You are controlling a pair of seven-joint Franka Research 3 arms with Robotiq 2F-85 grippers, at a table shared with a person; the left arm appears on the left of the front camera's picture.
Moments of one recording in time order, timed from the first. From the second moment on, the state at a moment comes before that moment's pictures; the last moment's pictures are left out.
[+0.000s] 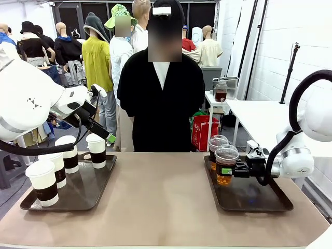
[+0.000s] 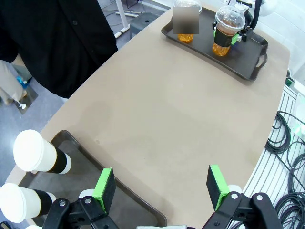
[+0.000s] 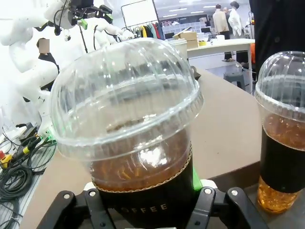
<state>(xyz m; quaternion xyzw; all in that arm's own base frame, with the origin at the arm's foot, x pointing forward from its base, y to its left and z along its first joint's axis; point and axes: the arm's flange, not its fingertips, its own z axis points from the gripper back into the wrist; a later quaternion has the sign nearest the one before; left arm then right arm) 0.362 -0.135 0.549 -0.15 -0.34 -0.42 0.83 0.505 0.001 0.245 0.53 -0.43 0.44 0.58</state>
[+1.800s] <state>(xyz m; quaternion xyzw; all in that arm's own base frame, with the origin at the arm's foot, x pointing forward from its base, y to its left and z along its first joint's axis) 0.362 -0.135 0.549 -0.15 -0.34 -0.42 0.83 0.508 0.005 0.223 0.54 -0.40 0.41 0.61</state>
